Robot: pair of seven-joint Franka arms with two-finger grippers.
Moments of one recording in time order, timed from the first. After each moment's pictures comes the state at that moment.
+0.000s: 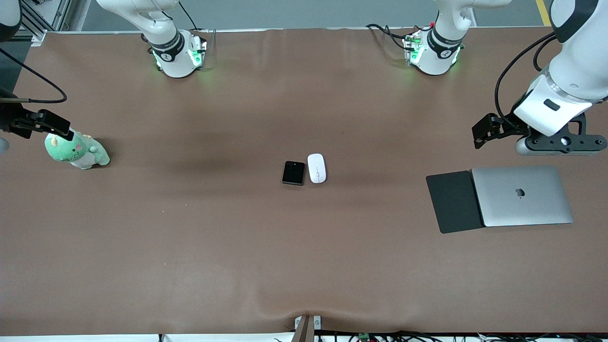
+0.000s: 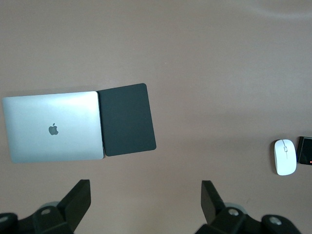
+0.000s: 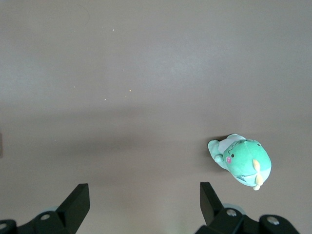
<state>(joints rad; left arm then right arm) -0.13 0.06 -0.08 -1.55 0.03 1.67 -0.18 0.05 0.05 -0.09 -1.54 -0.03 1.54 0.02</state>
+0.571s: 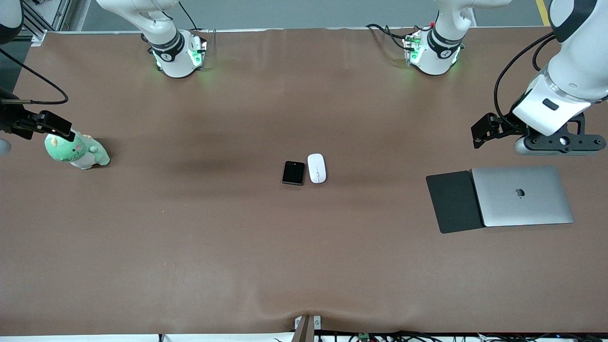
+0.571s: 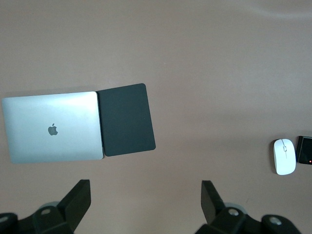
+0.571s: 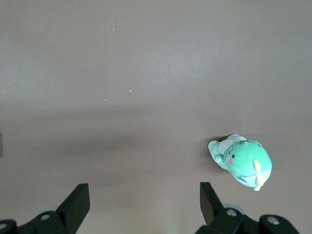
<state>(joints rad) -0.13 0.06 -0.08 -1.55 0.03 1.67 -0.18 0.05 0.05 -0.09 -1.54 -0.03 1.54 0.02</state>
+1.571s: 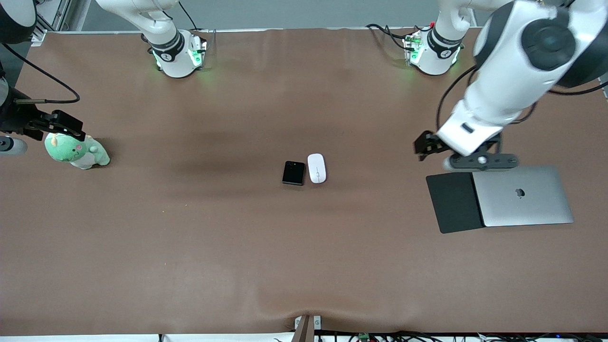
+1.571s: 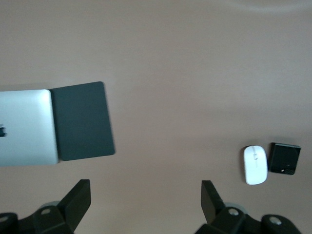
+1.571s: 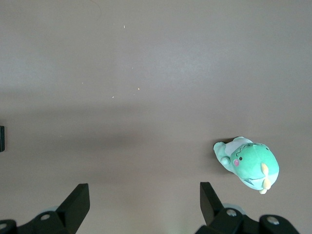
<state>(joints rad) -0.30 0.19 -0.10 -1.56 0.03 1.79 -0.39 0.07 0.05 -0.07 -1.53 -0.03 1.53 0.01</state>
